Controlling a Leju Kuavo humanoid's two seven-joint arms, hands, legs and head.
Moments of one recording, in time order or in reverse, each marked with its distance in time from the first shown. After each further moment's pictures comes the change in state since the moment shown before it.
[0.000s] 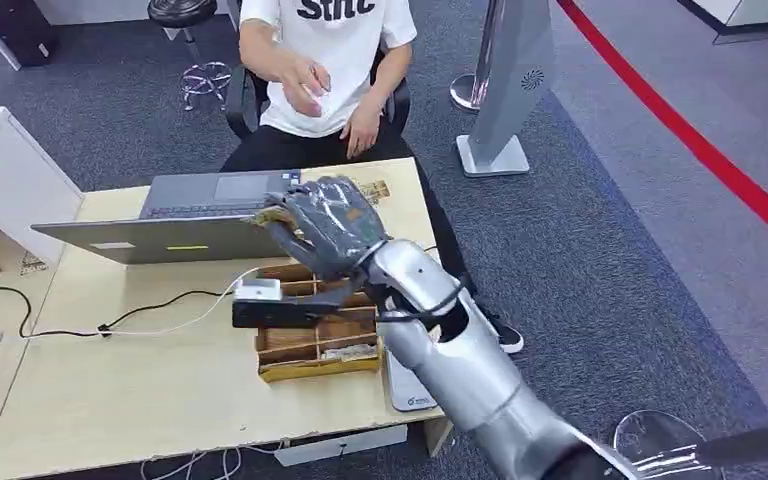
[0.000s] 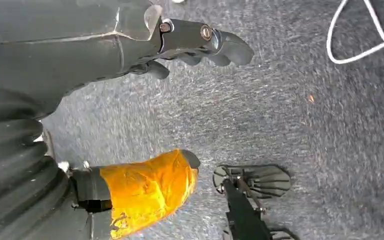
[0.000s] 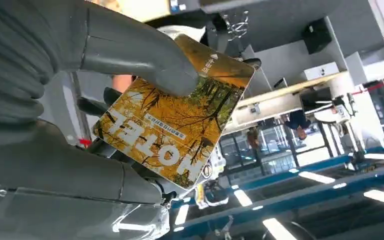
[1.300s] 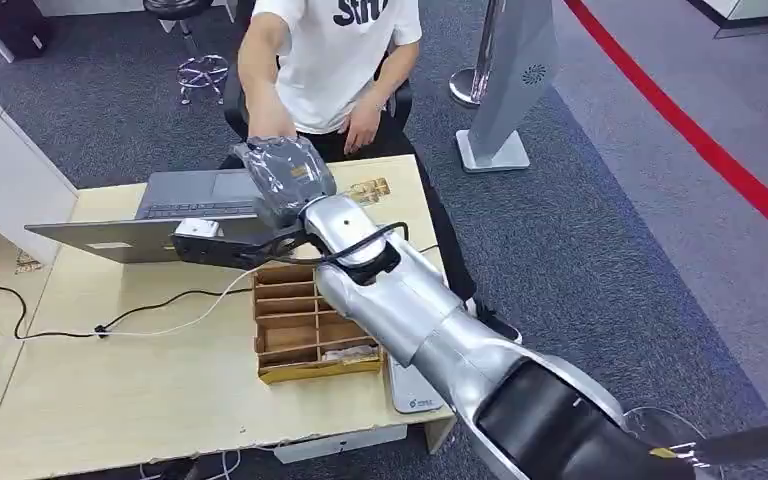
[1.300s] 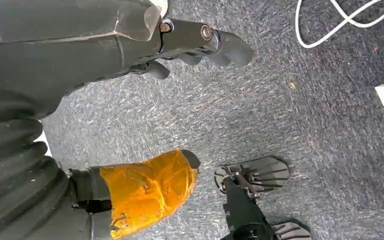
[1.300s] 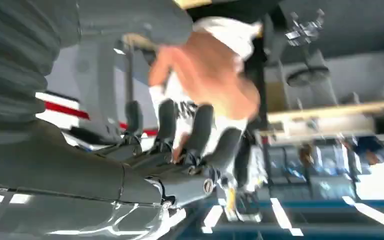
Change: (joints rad) left arm -0.078 -0.045 -0.069 0.004 -0.085 0.003 0.058; right arm -0.262 0.116 0.096 0.464 0.081 -0.143 0.180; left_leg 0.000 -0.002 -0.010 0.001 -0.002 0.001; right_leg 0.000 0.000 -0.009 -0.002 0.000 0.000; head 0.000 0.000
